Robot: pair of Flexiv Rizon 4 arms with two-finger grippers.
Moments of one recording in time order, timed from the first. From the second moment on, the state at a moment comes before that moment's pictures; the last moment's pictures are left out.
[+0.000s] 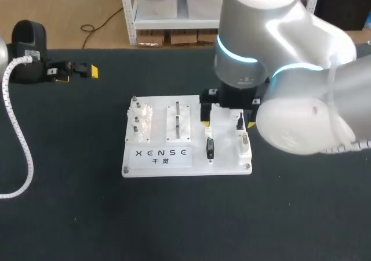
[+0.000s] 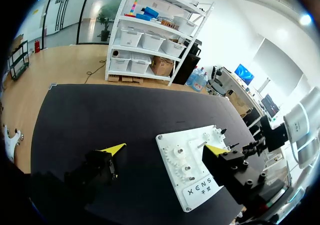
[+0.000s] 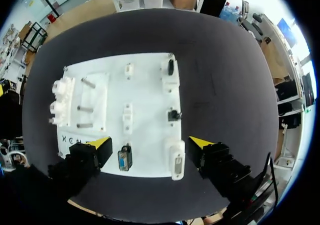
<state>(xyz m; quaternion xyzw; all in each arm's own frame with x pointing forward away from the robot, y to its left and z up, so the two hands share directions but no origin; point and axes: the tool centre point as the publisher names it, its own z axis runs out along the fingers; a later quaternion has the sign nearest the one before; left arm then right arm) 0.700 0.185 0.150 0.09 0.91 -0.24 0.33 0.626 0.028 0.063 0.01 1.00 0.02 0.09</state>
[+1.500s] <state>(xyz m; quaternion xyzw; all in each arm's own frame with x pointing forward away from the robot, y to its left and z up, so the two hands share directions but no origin) 0.700 0.185 0.150 0.09 0.91 -0.24 0.33 0.599 0.064 0.011 0.01 1.00 0.03 0.02</state>
